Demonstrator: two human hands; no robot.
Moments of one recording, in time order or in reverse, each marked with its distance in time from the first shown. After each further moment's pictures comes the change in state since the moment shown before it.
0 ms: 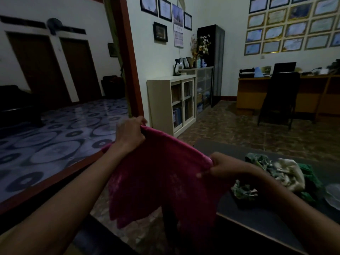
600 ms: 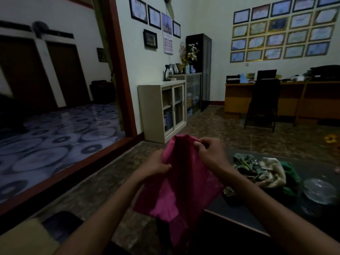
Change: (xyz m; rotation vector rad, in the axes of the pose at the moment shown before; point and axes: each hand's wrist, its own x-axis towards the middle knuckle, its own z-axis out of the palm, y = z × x) left_hand -0.082 0.060 0.013 -0.821 -0.601 0.088; right_hand 0.012 -0.013 0.025 0.245 0.886 -0.163
